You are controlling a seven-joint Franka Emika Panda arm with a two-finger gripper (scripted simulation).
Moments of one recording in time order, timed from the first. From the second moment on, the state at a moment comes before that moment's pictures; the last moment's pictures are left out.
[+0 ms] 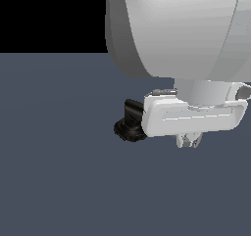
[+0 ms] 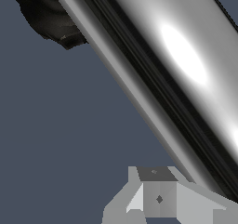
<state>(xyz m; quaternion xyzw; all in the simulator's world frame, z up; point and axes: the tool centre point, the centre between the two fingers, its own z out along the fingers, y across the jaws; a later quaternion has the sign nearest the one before) -0.174 -0.135 0.105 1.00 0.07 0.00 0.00</state>
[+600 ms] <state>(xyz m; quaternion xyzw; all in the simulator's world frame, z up) -0.156 -0.160 0.105 1.00 0.06 0.00 0.00</state>
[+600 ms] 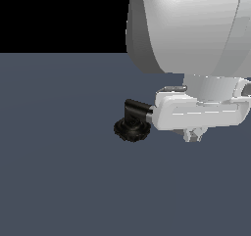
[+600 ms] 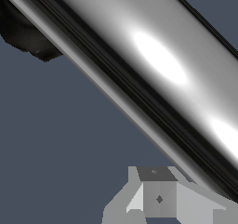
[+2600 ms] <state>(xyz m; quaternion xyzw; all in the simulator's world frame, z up) -0.041 -0.236 0.105 1.00 0.06 0.00 0.00</state>
